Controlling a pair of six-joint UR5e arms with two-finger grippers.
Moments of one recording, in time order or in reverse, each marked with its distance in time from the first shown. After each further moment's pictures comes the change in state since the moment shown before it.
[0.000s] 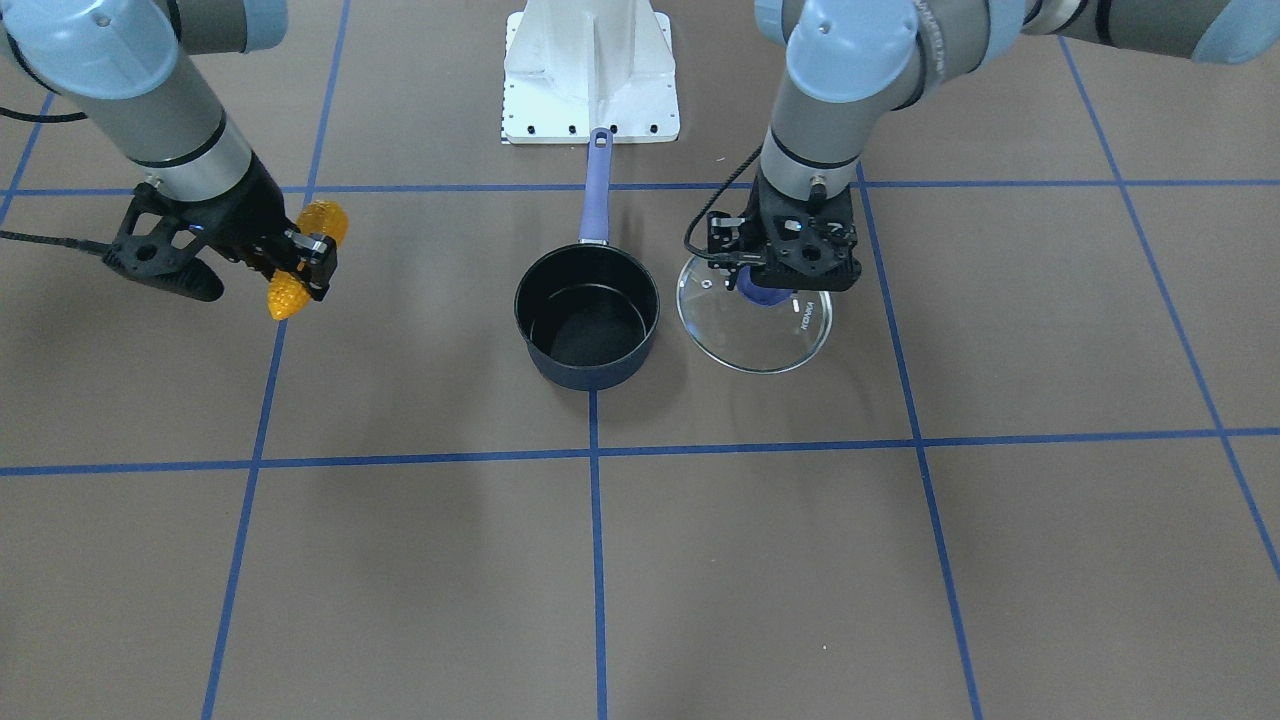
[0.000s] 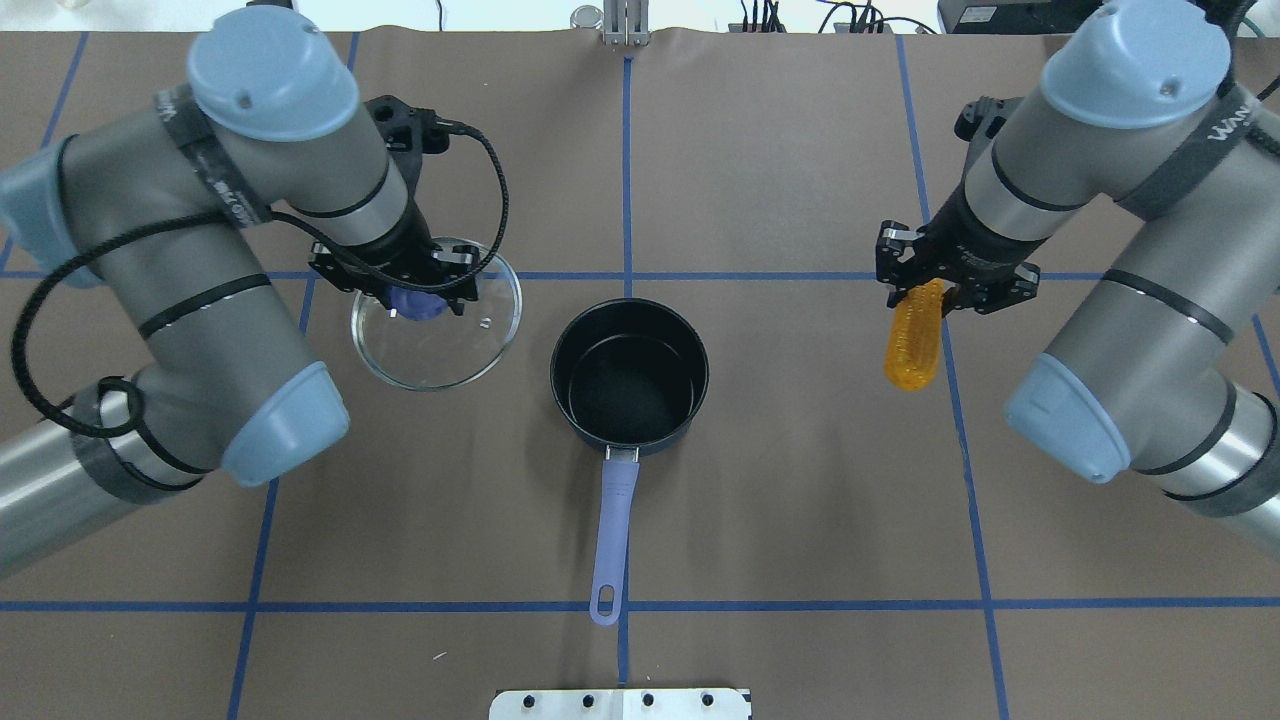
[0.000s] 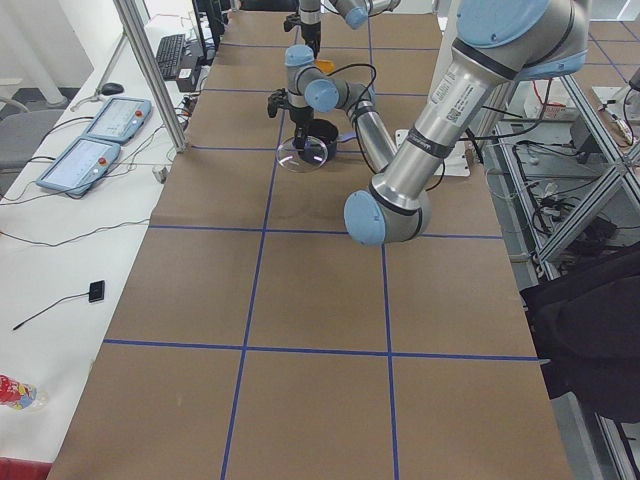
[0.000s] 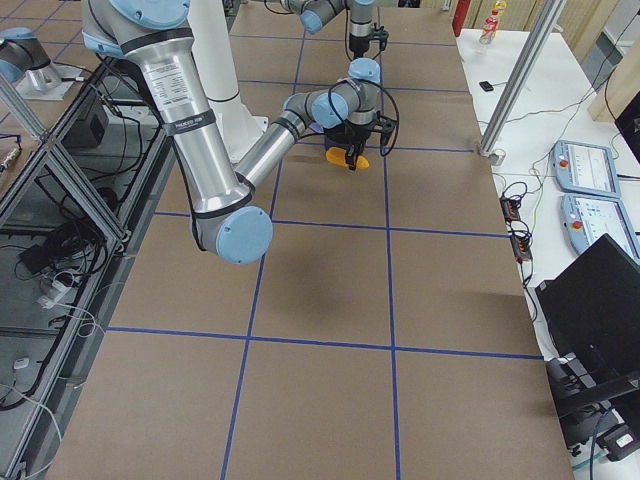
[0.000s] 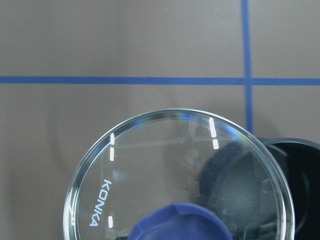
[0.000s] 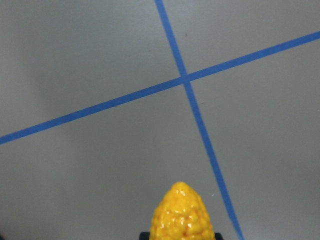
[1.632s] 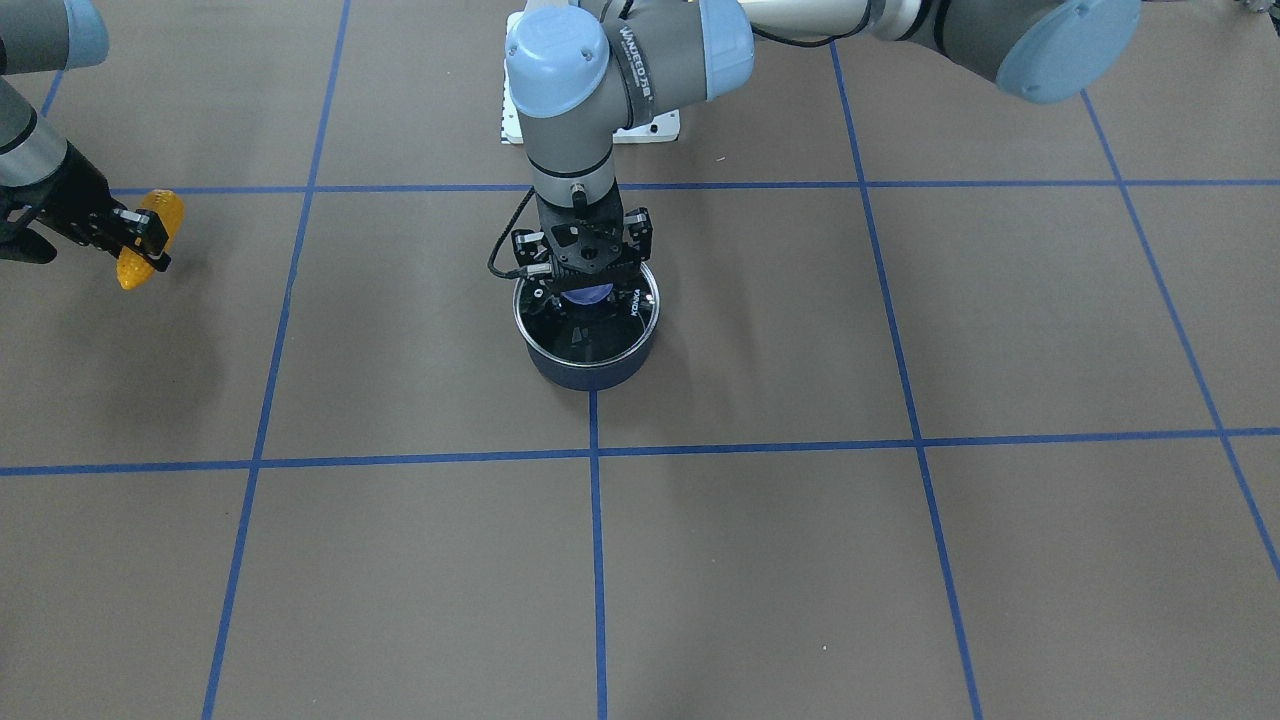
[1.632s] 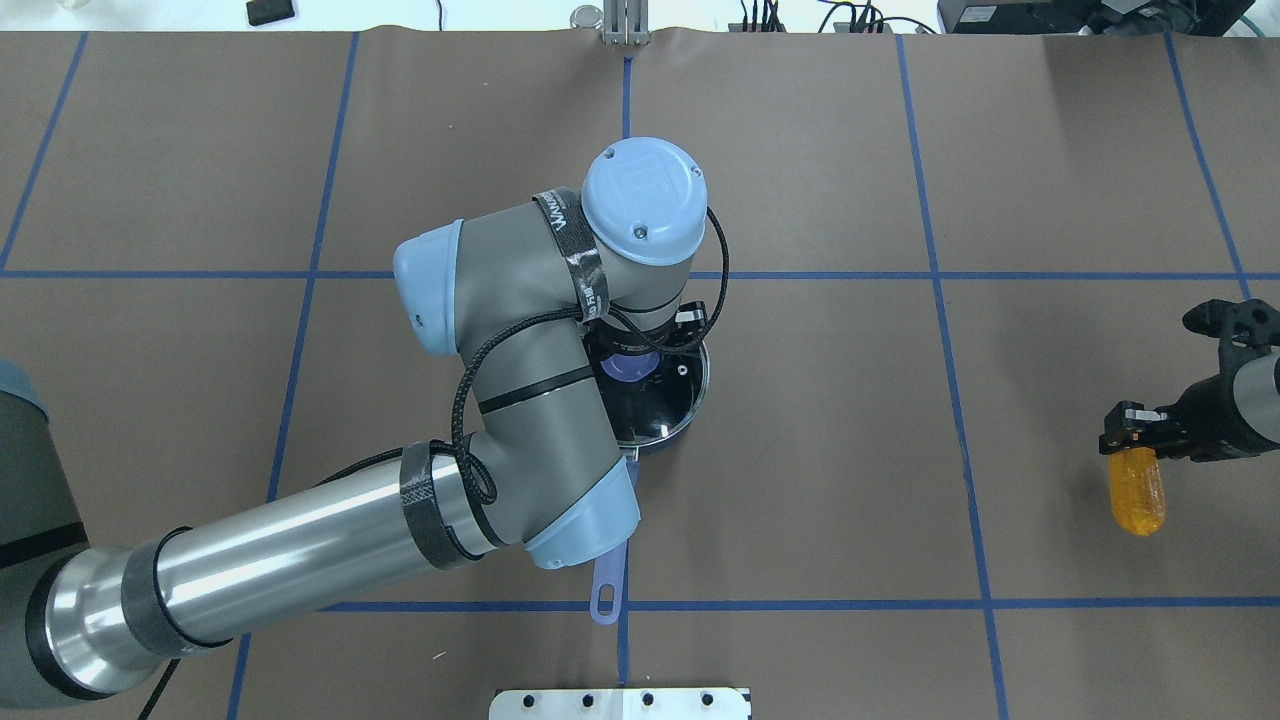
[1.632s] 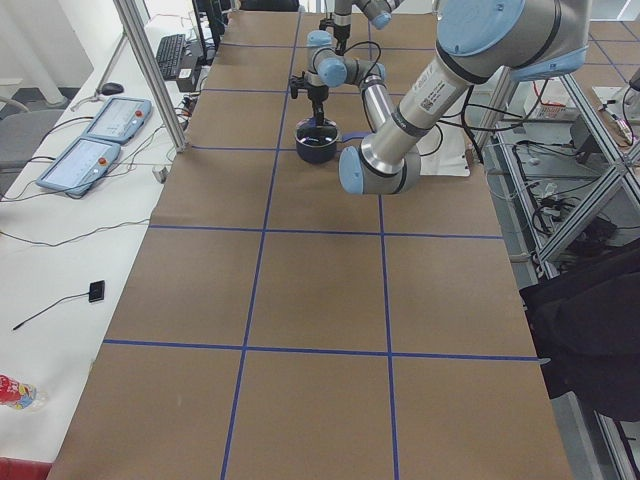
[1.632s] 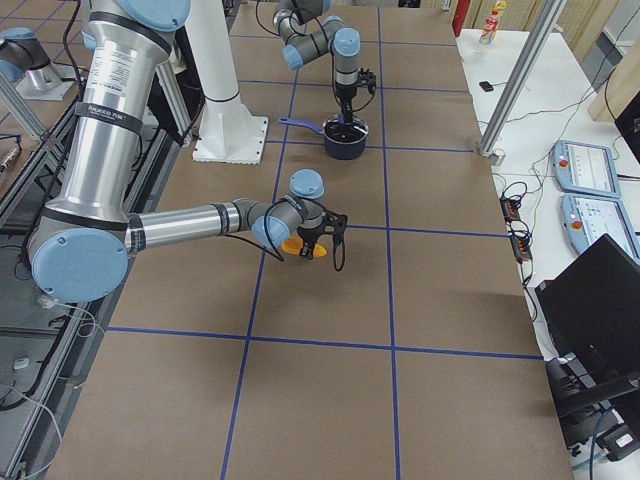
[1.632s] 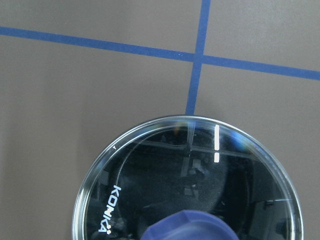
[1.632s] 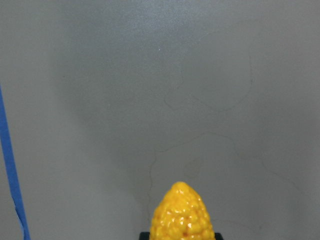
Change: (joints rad) left arm 0.253 -0.385 0.359 -0.016 0.186 -0.470; right arm 0.007 -0.714 -0.071 0.817 0.001 -0.129
